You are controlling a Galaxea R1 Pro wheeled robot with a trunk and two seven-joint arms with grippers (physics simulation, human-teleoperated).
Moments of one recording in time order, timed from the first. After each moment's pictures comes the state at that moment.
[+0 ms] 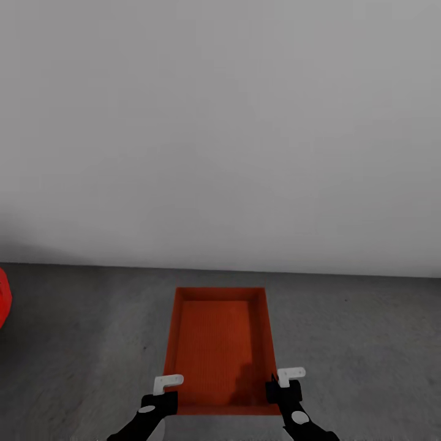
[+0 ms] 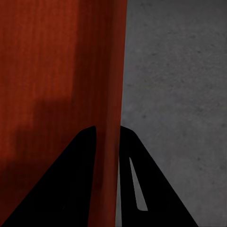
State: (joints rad) left arm -0.47 -0.11 -0.17 -0.33 0.21 0.03 0.22; right arm -0.52 0.08 0.24 -0.18 -0.09 -0.32 -0.19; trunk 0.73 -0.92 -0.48
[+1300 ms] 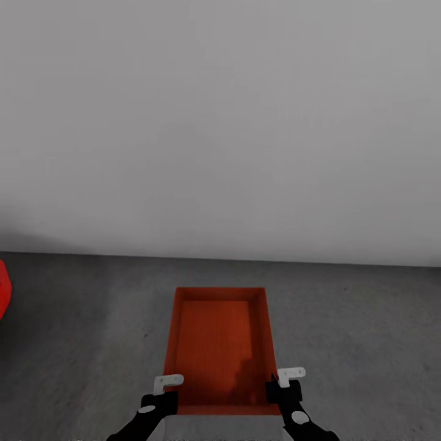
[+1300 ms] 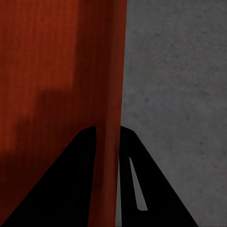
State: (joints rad) left arm -0.47 -0.11 -0.17 -0.33 0.21 0.03 0.22; right arm -0.52 0.08 0.23 -0.18 -0.09 -0.32 -0.19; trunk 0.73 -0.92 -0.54
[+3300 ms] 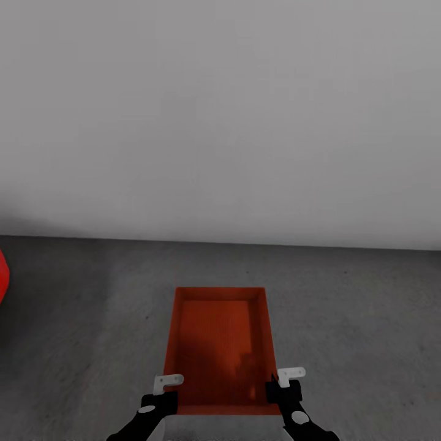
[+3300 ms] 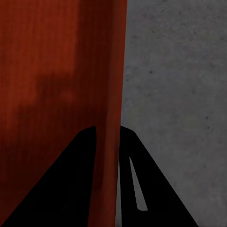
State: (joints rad) left arm -0.47 -0.11 -0.17 -0.33 0.21 0.03 0.22; right arm -0.52 0.08 0.23 -0.18 -0.09 -0.32 -0.19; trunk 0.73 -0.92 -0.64
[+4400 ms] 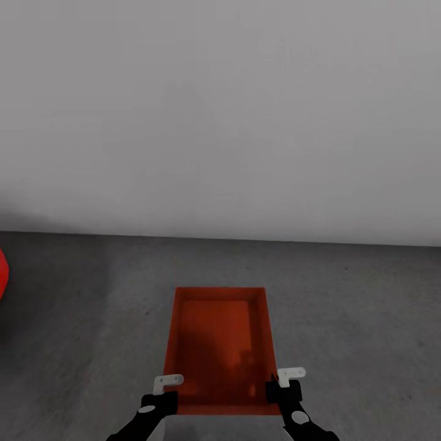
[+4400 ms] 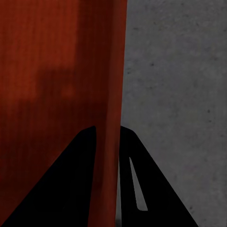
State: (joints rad) left arm -0.47 -0.11 -0.17 -0.33 0.21 0.03 0.22; right arm -0.52 0.08 0.23 -0.18 -0.09 -0.32 -0.19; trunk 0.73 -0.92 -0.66
